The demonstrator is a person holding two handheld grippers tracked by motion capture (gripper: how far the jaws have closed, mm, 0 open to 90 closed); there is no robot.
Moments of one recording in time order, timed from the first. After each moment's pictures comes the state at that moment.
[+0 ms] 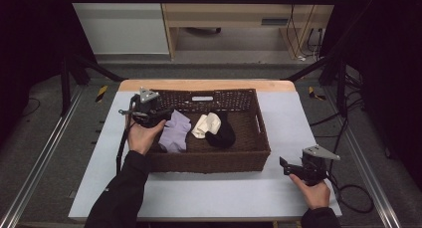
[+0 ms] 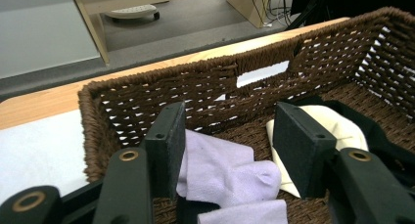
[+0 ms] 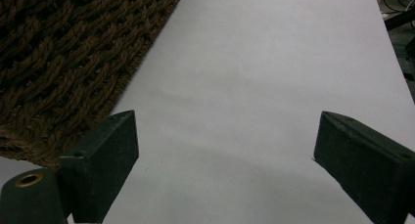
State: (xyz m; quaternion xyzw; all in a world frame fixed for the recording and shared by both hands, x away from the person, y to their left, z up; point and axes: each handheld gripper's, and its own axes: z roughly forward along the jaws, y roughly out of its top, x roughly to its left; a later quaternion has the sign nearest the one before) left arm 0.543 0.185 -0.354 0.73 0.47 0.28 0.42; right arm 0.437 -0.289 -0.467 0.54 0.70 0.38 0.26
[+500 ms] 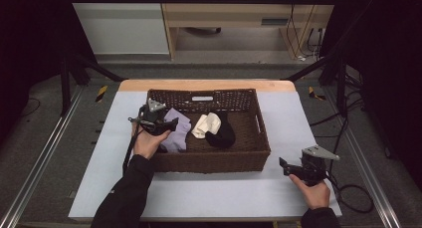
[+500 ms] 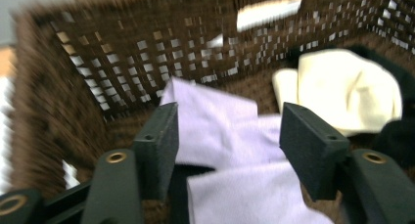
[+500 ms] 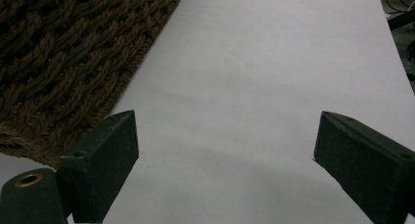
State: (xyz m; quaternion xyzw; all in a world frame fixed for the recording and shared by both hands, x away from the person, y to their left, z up) left arm 0.550 0.180 -0.403 0.76 0.48 0.24 0.37; right arm 0.438 -0.289 -0.468 0.54 0.70 0.38 0.26
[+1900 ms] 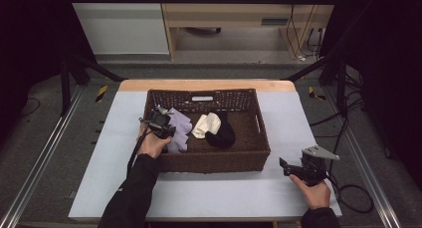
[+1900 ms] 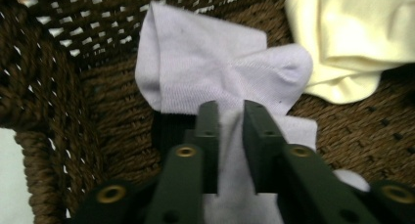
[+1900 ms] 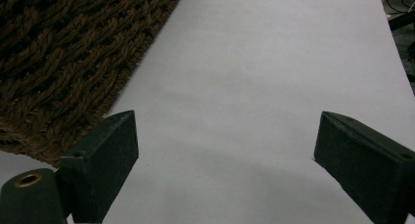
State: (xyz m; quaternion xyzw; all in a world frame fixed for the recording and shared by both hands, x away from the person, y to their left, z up) left arm 0.556 0.169 -0.425 0.80 0.48 0.22 0.29; right arm 0.438 -0.290 -0.468 0.53 0.71 0.38 0.26
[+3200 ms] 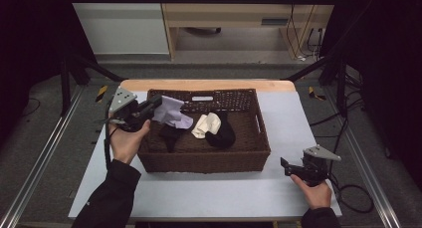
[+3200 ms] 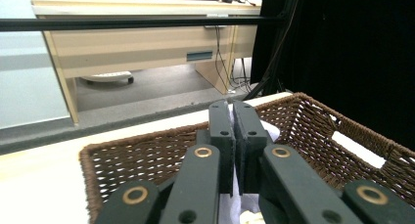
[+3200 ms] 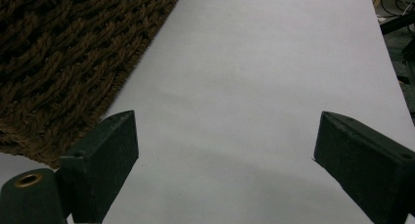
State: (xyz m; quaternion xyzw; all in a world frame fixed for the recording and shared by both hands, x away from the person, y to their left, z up) left arm 0.487 0.210 -0.308 0.67 0.41 0.29 0.55; right arm 0.436 -0.292 -0.467 0.53 0.71 0.38 0.27
